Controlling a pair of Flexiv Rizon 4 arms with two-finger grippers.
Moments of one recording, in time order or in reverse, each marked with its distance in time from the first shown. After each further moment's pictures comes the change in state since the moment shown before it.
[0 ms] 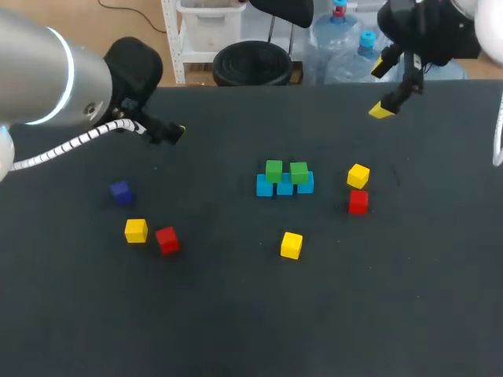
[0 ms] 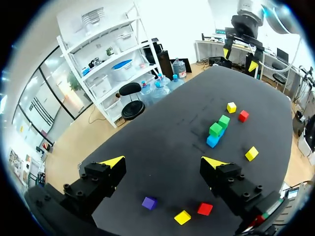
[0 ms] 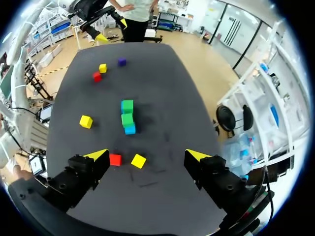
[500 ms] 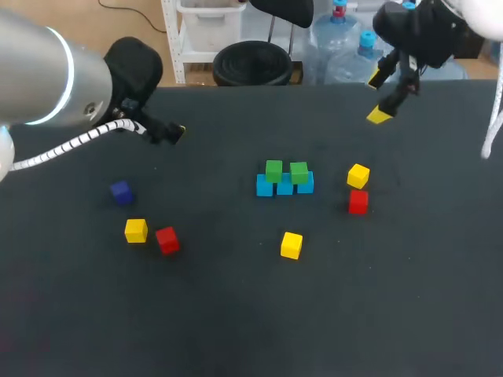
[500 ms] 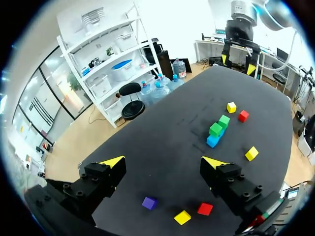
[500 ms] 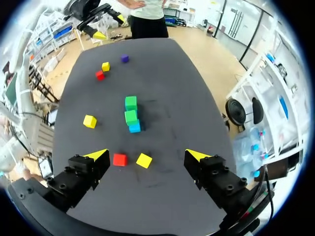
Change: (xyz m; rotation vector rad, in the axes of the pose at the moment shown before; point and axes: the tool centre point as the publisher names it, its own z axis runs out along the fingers) left arm 0.000 0.000 0.000 0.000 0.000 0.000; right arm 0.005 0.000 0.017 -0.084 0.001 0.069
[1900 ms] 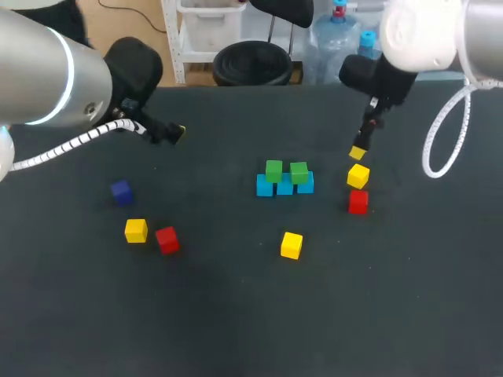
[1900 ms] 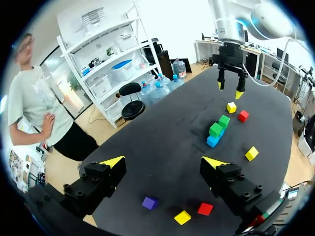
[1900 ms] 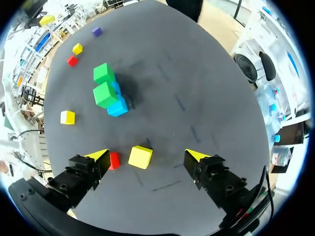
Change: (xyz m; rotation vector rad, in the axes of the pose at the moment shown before) left arm 0.000 0.000 0.000 0.000 0.000 0.000; right arm 0.042 -0.013 0.094 -0.081 0.252 0.240
